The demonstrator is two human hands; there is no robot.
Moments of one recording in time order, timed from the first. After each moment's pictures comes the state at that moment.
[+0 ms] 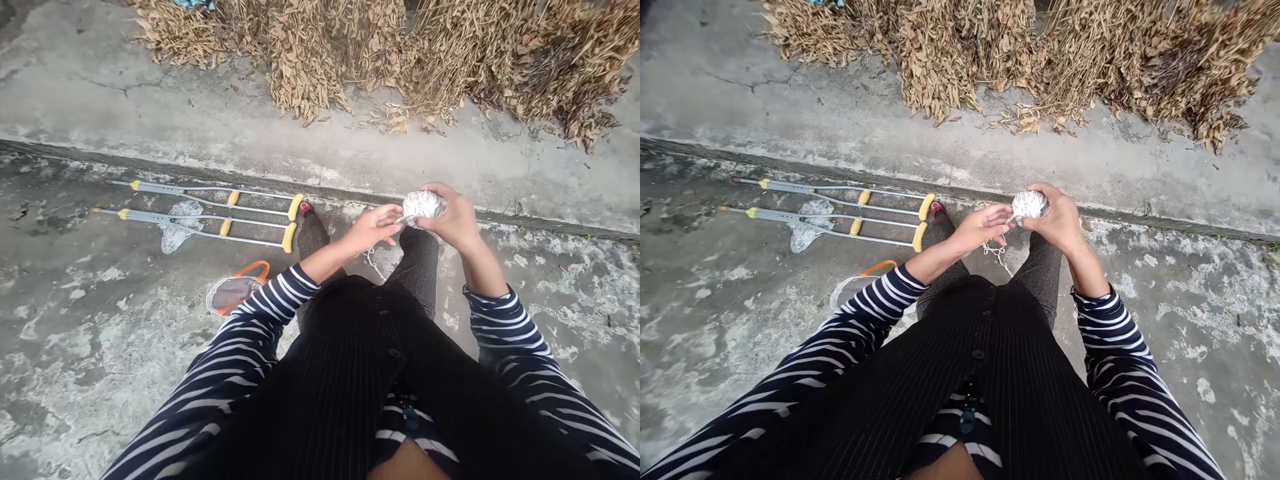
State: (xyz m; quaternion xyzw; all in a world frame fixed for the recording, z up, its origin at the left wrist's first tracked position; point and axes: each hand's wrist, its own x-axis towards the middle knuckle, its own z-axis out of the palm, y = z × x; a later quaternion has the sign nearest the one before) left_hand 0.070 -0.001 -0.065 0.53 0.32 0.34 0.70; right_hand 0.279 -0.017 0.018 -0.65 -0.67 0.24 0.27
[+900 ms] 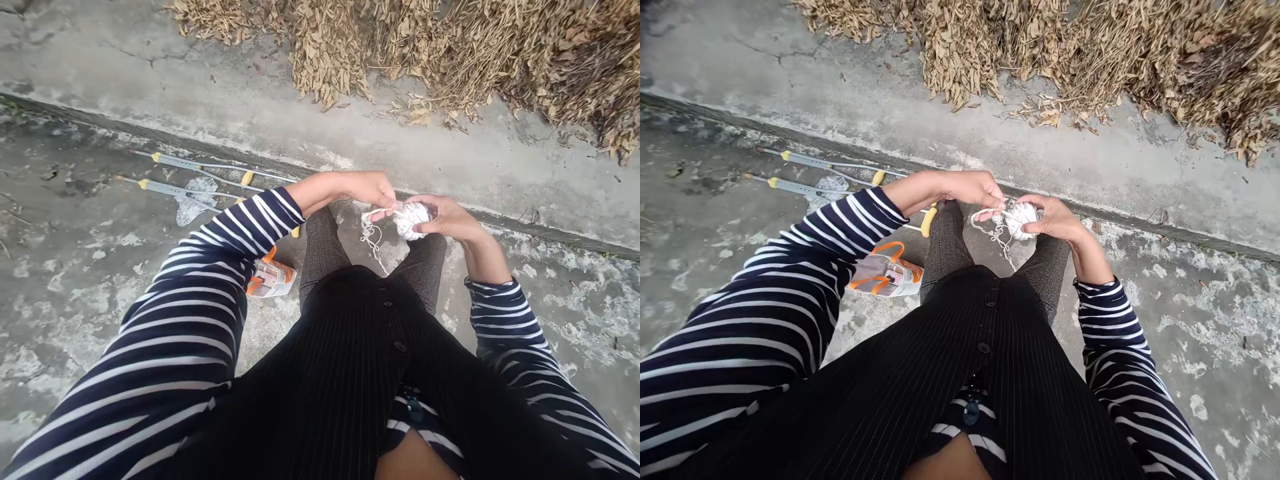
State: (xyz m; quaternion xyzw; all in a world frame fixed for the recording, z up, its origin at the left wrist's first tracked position) left_hand 0.027 0.071 0.011 0.74 0.31 0.05 0.60; right_hand 0.274 0.005 -0.002 -0.53 -0.65 0.52 0.17
